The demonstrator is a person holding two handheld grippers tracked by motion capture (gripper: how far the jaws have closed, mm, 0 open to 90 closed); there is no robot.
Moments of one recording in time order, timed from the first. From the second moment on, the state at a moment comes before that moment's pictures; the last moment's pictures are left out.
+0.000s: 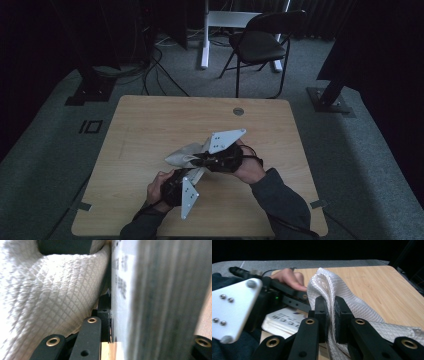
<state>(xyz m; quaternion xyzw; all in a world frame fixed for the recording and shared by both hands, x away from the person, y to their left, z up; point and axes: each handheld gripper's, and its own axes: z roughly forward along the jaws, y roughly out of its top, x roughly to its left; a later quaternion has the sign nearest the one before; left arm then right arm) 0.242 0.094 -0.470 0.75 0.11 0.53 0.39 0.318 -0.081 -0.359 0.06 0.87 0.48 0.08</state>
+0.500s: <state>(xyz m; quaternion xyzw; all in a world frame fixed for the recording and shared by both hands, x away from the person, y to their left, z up) 0.240 0.090 -0.472 0.75 0.10 0.53 0.38 0.335 -0.093 -0.348 0.10 0.86 0.49 0.11</state>
